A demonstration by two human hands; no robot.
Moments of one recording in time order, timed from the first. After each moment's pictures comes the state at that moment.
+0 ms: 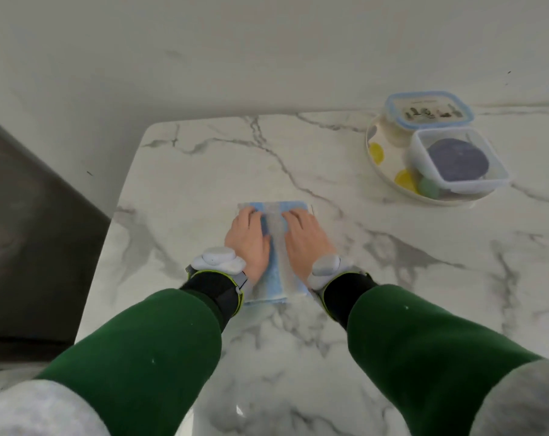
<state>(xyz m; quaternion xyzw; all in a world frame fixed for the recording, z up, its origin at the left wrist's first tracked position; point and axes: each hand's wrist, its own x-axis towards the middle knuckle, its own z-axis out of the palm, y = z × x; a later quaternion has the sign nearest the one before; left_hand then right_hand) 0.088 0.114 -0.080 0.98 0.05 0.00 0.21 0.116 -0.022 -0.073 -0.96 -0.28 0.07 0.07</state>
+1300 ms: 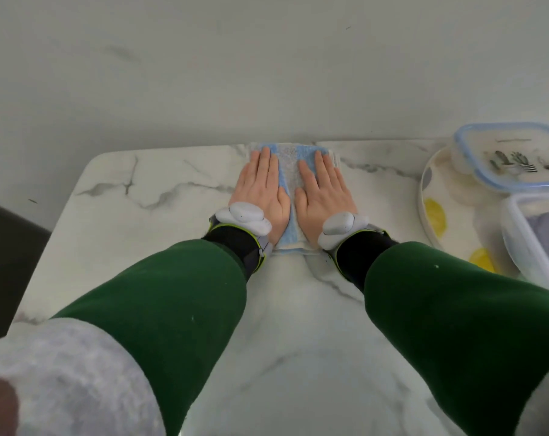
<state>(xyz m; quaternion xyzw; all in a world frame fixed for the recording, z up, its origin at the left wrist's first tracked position) 0.344 0.138 -0.104 1.00 0.02 -0.01 0.07 0.364 0.014 -0.105 -0.98 -0.17 0.04 0.10</state>
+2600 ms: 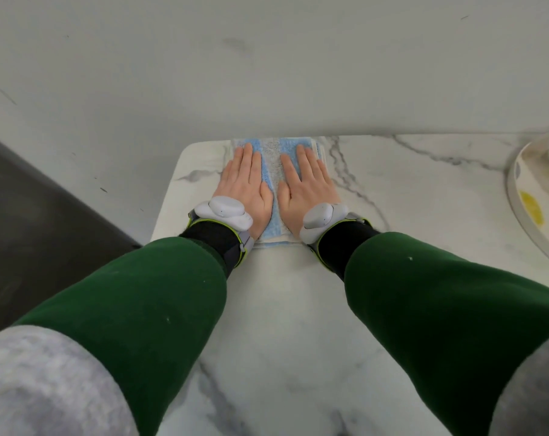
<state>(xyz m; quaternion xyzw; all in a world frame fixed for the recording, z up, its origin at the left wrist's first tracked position) 0.287 0.289 -0.100 1.00 0.06 -0.01 0.05 0.320 0.168 -0.111 -0.97 -0.21 0.01 0.13</state>
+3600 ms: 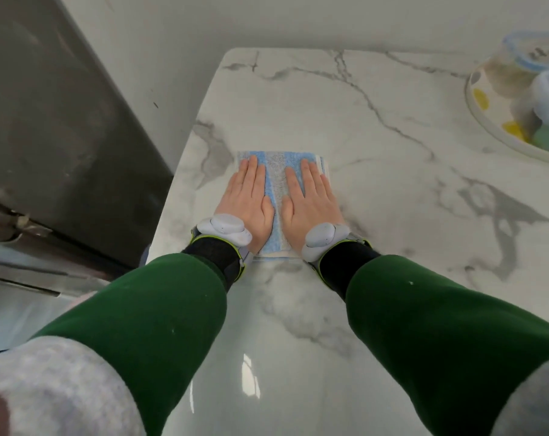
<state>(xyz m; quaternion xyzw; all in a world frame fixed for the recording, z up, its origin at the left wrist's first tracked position) -0.027 0.211 -0.099 0.99 0.07 -0.03 0.09 0.019 0.085 -0.117 -0.96 -0.26 0.03 0.11</state>
